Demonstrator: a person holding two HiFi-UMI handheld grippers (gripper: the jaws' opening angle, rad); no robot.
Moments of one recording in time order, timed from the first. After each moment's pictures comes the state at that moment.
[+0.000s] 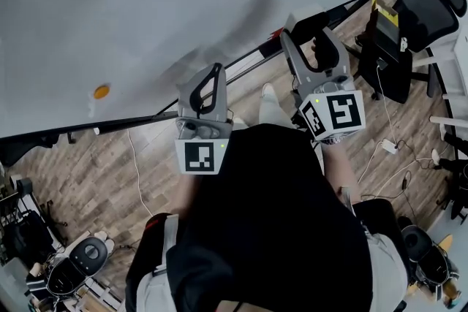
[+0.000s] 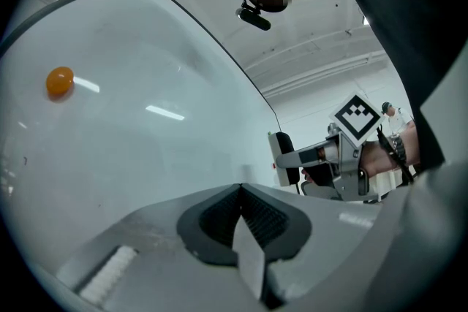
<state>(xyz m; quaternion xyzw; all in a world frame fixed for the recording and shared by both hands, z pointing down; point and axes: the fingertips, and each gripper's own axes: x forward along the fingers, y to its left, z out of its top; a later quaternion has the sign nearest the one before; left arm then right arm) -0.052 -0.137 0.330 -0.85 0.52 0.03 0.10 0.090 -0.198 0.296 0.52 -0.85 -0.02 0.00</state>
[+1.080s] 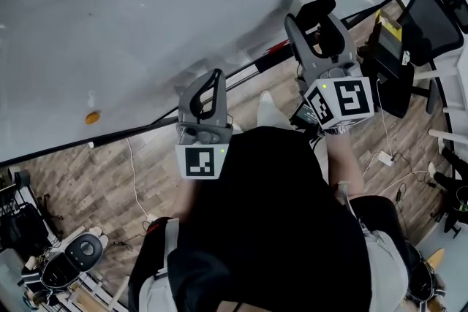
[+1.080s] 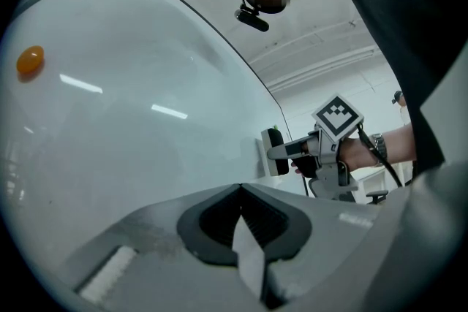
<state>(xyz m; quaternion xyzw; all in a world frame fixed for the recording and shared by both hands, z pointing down) -0.024 -0.185 0.338 -0.83 0.54 0.01 0.10 0.121 -0.283 0.281 0.50 -0.87 -0.01 -0.01</state>
